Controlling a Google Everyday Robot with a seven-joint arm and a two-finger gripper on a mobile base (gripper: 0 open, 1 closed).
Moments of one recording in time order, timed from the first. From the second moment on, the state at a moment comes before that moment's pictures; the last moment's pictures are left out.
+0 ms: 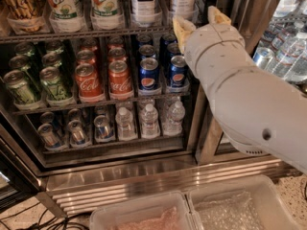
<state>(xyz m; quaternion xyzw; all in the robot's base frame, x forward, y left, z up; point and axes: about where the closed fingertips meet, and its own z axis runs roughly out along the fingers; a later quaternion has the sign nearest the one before) 0.575 -0.105 1.059 -0.10 0.66 -0.04 0.74</state>
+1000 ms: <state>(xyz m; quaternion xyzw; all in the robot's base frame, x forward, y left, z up) 0.614 -0.089 1.074 -0.14 0.64 -0.05 0.75</state>
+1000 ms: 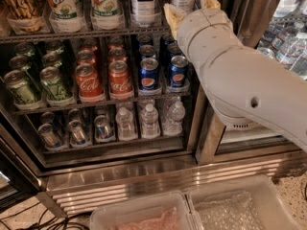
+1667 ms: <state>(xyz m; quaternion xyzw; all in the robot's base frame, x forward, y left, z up) 0.622 -0.091 1.080 -0.14 0.64 -0.06 0.75</state>
